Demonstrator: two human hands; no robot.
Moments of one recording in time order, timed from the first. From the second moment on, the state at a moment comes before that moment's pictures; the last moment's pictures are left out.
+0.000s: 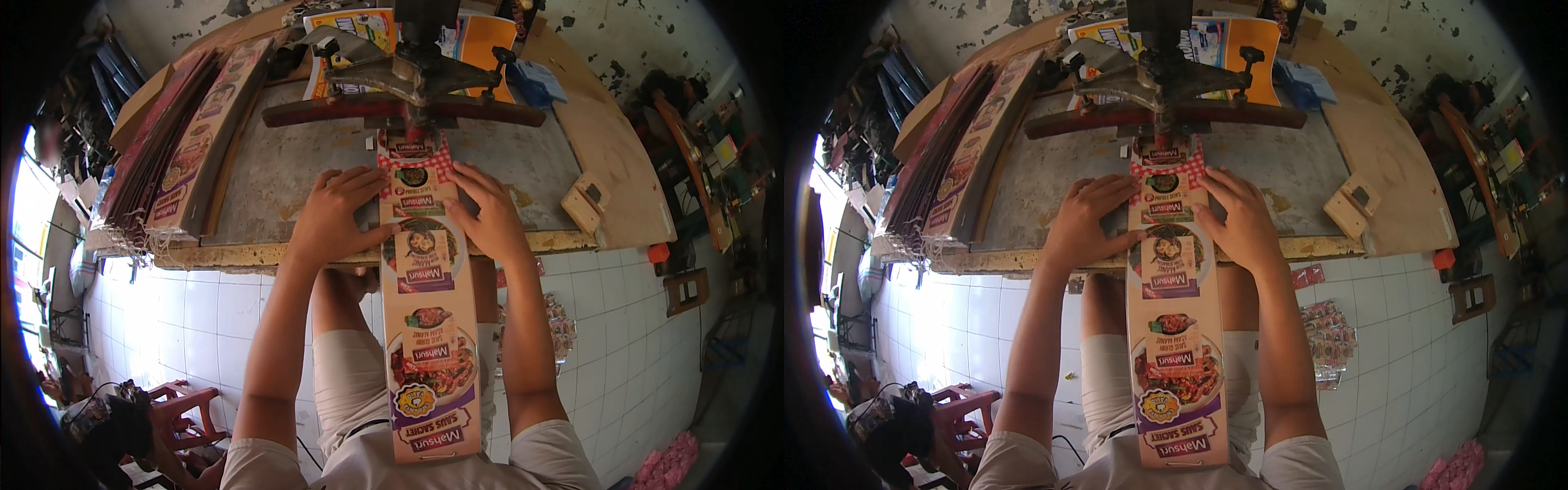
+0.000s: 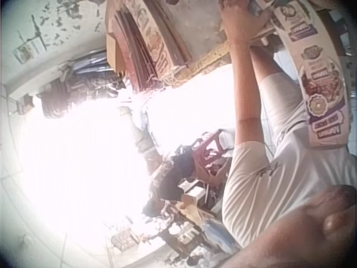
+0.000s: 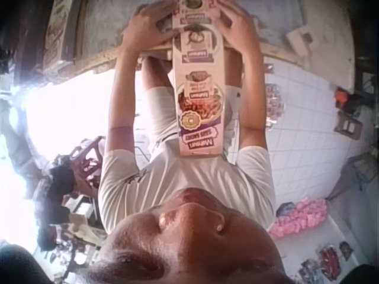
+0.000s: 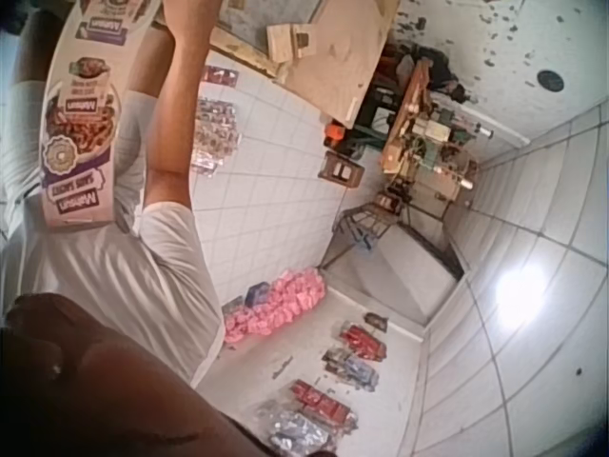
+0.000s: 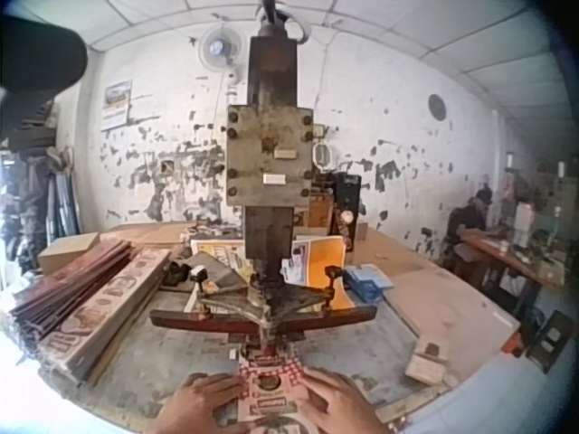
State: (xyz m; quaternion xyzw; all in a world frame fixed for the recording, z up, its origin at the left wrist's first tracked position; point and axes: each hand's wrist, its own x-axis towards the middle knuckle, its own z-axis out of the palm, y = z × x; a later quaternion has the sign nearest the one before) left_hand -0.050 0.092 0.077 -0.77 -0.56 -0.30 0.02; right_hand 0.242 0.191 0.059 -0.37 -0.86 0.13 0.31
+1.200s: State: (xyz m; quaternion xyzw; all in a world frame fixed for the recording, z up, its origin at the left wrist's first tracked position) left_hand -0.048 0.091 0.081 -0.78 -0.55 -0.30 0.01; right_hand 0.244 0.191 0.059 -0.36 -0.87 0.13 0.32
